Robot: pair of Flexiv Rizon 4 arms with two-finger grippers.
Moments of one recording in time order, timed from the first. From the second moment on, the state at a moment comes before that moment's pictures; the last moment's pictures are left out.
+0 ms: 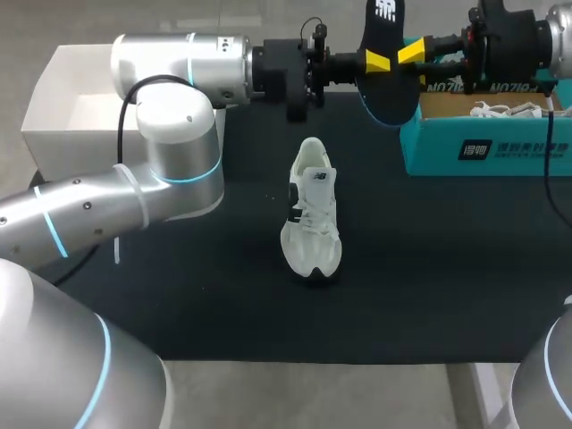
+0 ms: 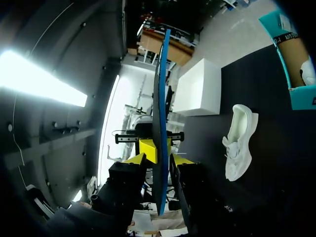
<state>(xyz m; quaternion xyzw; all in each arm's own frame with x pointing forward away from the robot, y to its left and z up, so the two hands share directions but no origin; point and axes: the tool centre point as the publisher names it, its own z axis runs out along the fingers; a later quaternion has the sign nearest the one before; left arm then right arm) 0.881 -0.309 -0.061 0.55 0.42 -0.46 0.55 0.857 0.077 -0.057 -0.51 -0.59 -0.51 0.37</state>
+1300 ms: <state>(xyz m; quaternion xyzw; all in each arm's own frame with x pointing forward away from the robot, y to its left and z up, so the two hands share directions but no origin) 0.888 -0.232 -0.066 0.60 0.42 -0.46 0.51 0.858 0.070 -0.062 -0.50 -0.59 -0.52 0.36</state>
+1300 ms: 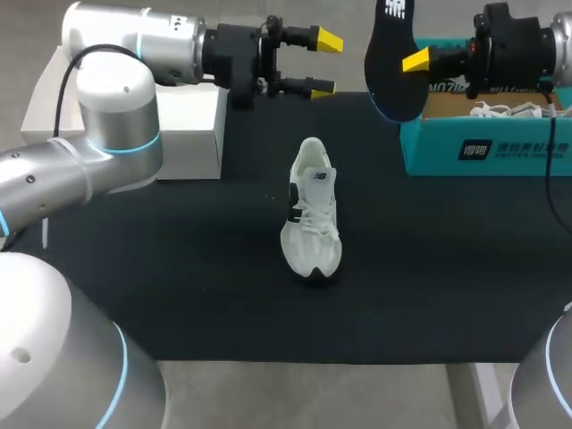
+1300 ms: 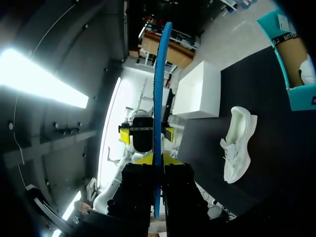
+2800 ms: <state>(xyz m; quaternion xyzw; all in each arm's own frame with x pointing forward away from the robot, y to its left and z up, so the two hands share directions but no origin) 0.902 0.046 -0.140 0.58 0.65 -0.29 0.40 0.886 0.075 -0.020 -0.45 -0.66 -0.58 0.17</state>
